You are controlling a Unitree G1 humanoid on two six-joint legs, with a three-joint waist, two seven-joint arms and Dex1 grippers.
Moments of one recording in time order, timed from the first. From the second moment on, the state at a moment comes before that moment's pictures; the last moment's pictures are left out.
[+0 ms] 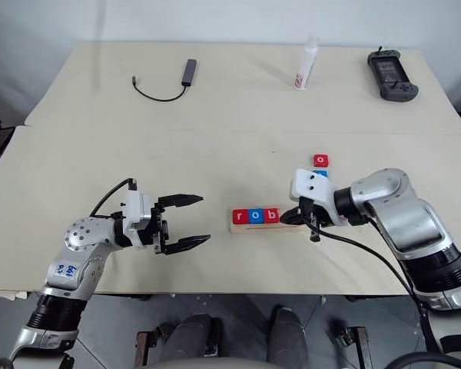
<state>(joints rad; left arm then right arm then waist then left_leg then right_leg) -0.23 0.51 -0.04 -0.08 -0.42 0.04 -1.04 -0.56 -0.87 0.24 -0.20 0.21 0.66 1.28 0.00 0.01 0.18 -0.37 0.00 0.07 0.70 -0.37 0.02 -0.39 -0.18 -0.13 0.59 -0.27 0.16</state>
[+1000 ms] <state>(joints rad) -0.26 0.51 -0.04 -0.07 -0.42 0.04 -1.06 -0.49 -0.83 0.09 -0.11 0.27 0.56 1.12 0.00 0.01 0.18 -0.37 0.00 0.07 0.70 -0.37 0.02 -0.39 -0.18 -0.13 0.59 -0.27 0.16</state>
